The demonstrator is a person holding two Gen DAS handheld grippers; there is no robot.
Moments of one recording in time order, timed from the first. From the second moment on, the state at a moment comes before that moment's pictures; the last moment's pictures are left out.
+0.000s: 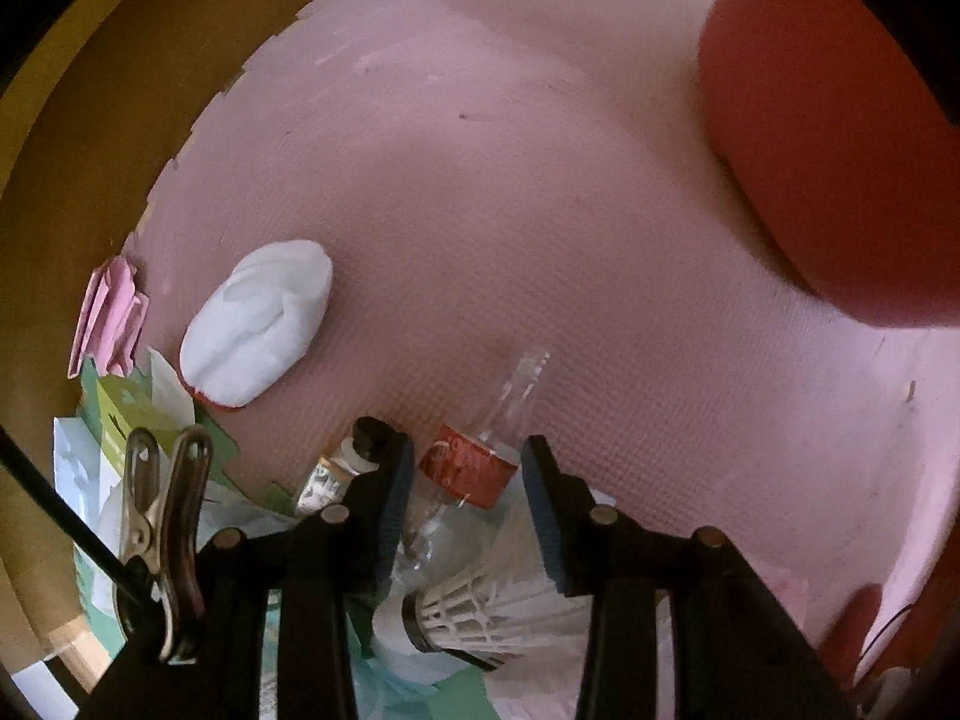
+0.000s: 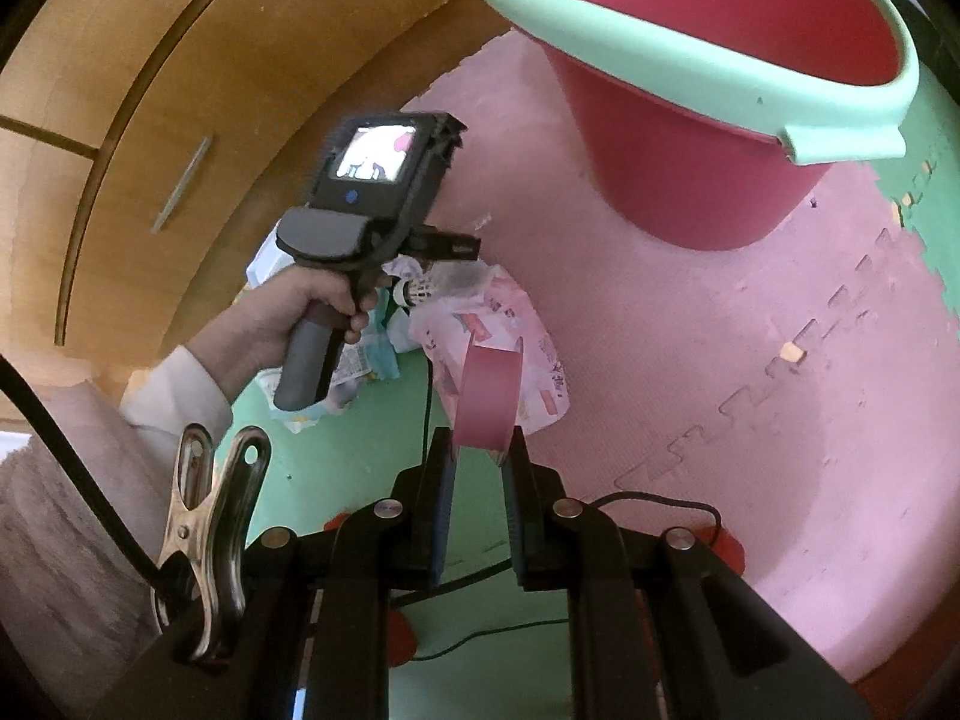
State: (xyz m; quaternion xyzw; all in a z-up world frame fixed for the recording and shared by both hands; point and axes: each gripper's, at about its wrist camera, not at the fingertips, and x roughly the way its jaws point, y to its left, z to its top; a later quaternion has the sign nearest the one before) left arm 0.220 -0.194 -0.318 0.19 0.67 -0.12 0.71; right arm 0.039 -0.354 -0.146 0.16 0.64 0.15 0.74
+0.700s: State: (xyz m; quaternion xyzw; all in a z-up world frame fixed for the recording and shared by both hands) left arm 0.200 -0.150 -0.200 0.07 0.63 -0.13 0.76; right arm 0.044 -0.345 -0.092 0.17 0.58 0.17 0.77
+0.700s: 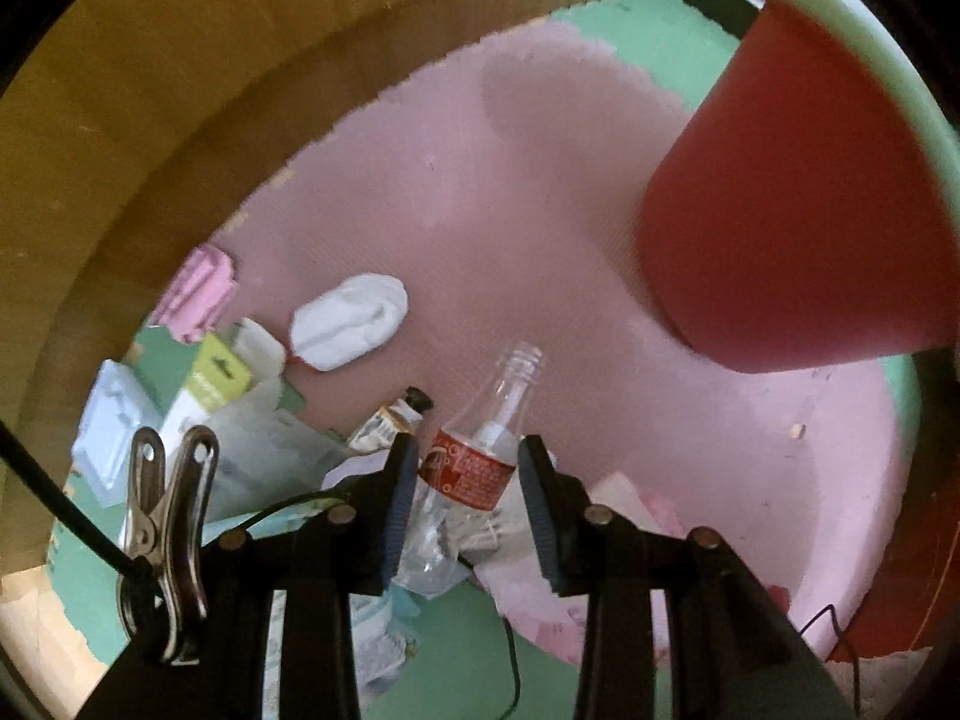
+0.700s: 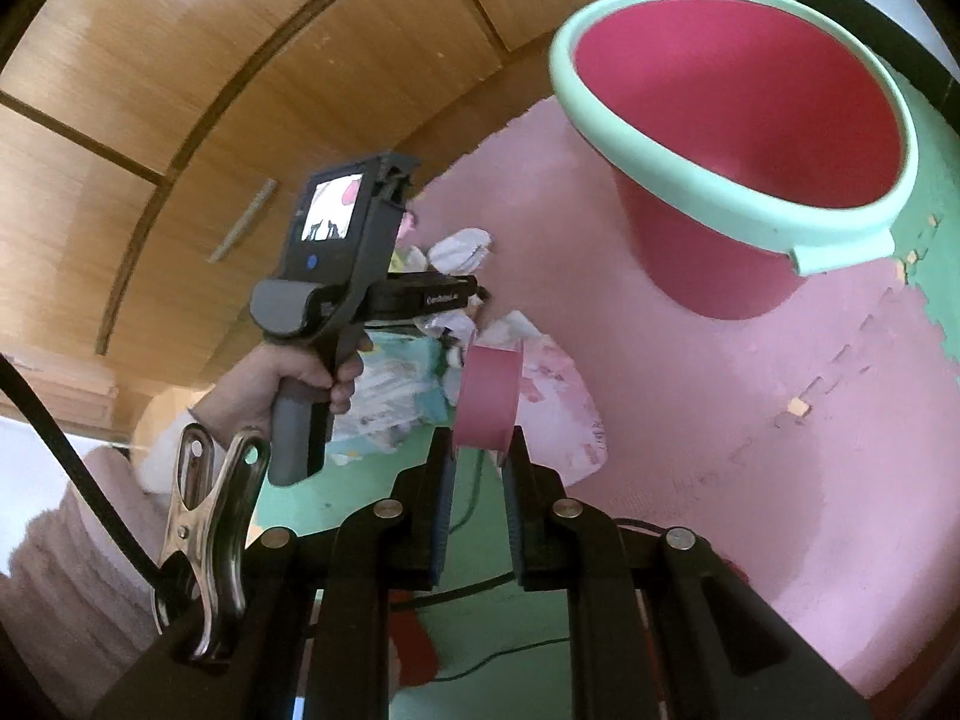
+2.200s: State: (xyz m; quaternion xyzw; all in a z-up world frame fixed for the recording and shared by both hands) left arm 0.196 -0.314 -0.008 -0.05 0.53 -0.22 0.82; right arm 0.116 -0.467 -0.031 0.15 0.51 0.02 0.85
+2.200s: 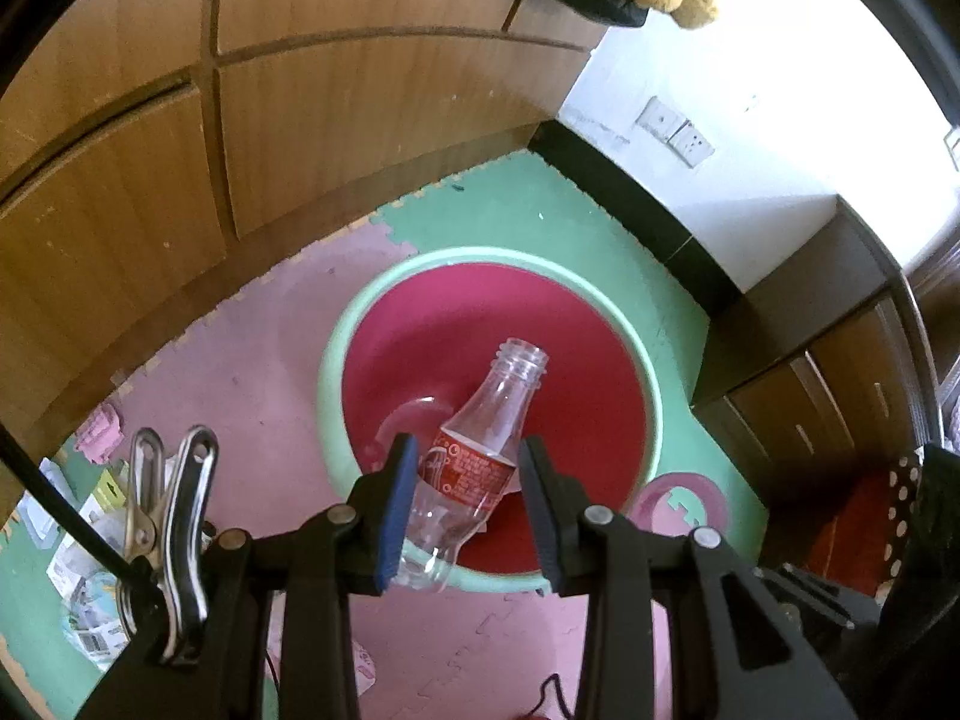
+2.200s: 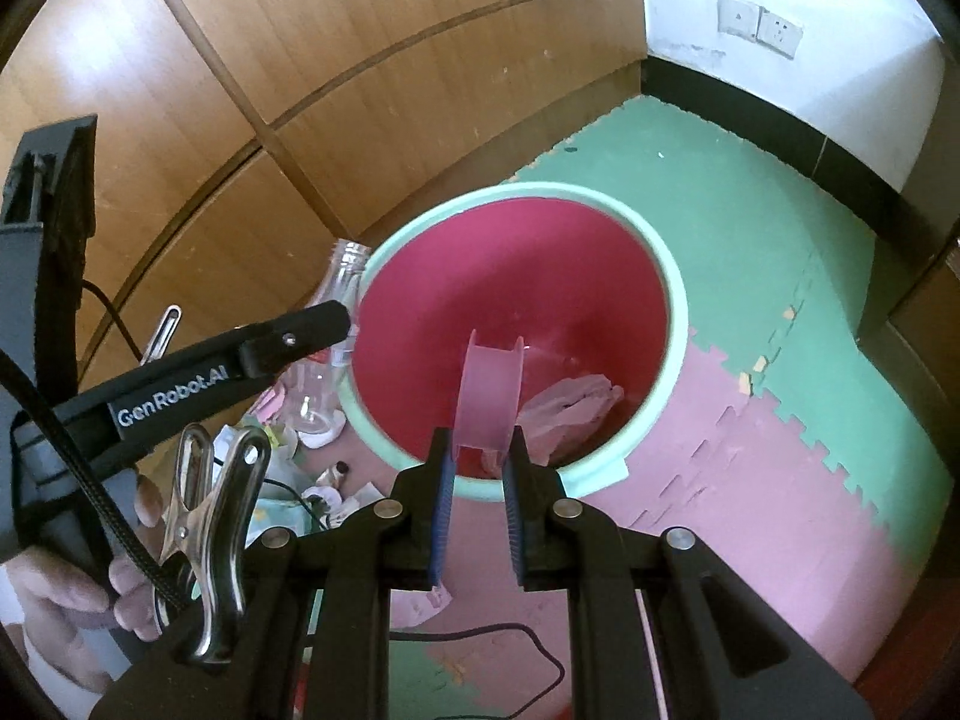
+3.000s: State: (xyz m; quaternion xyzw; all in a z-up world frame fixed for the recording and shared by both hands) left arm 0.229 -0.345 -0.052 -0.03 0.55 -0.23 0.80; right arm 0.155 -0.492 -0.076 0.18 0.55 -0.02 0.82
